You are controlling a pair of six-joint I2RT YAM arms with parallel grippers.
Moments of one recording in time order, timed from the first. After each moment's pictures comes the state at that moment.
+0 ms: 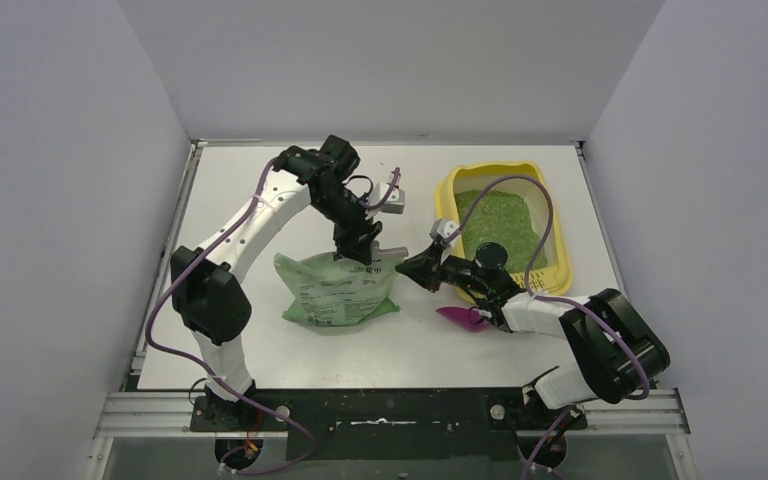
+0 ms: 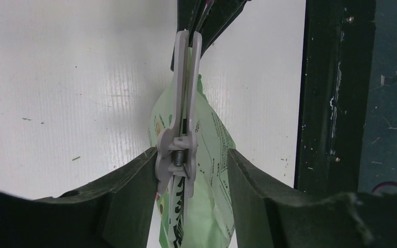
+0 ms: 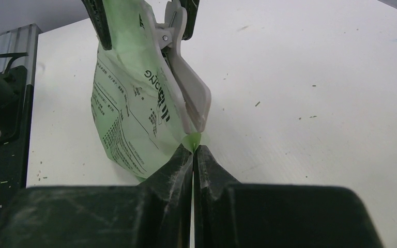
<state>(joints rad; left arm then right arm) -0.55 1.84 1.83 -1.30 0.71 0.82 0.52 1.44 0.43 0.94 -0.68 0.08</state>
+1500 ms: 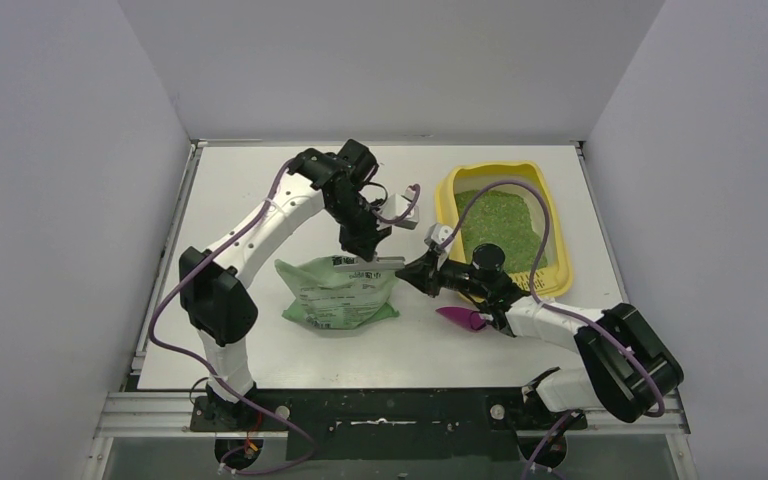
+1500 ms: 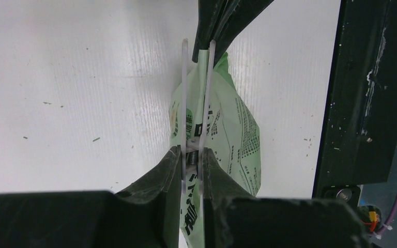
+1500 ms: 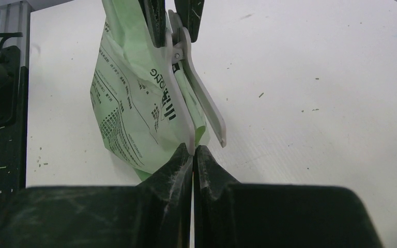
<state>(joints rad) -0.63 1.87 1.88 -1.34 0.52 0.85 0.55 1.35 0.44 0.76 -0.63 -0.01</state>
